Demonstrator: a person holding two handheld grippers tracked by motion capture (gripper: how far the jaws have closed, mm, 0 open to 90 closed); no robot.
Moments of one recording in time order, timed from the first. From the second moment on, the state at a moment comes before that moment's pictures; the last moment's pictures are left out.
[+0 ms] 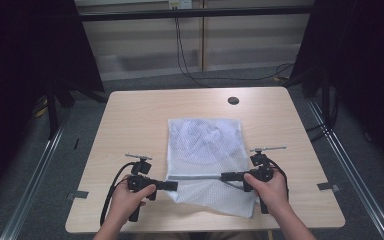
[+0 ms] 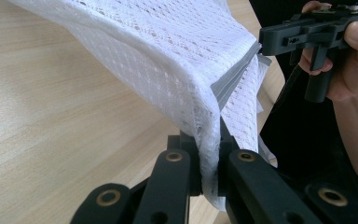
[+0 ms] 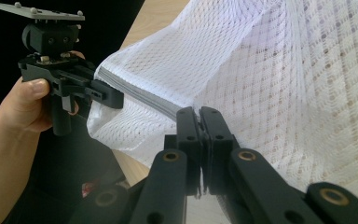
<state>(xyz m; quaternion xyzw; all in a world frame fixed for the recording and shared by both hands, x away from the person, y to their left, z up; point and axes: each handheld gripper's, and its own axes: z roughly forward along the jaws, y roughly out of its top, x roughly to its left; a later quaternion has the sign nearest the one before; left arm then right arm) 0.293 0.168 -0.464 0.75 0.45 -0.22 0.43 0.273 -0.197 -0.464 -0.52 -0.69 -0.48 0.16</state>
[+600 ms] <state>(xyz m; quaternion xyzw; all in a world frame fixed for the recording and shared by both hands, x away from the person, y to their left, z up) 0.293 0.170 -0.465 0.75 0.45 -0.22 0.43 0.271 -0.208 -0.465 -0.52 -0.69 -0.48 0.15</state>
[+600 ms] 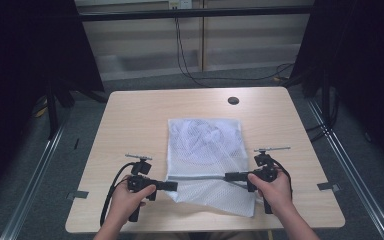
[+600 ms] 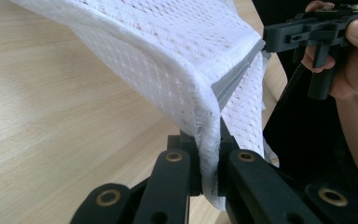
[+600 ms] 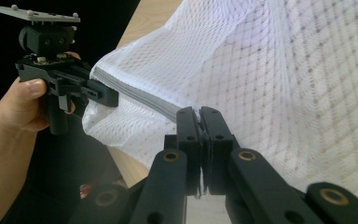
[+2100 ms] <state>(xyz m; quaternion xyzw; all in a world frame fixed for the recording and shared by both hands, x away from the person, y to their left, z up) 0.293 0.171 -0.465 0.75 0.45 -0.21 0.43 0.266 -0.231 -0.466 -0.53 -0.68 -0.48 0.15</state>
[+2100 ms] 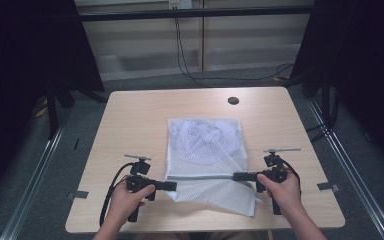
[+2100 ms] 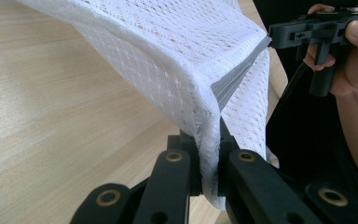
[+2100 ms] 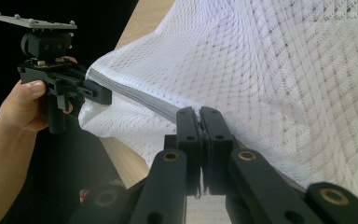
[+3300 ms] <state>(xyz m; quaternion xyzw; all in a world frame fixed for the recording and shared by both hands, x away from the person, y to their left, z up) 0.292 0.176 -0.466 0.75 0.46 -0.21 0.42 0.264 -0.250 -0.466 -0.54 -0.67 -0.48 0.14</state>
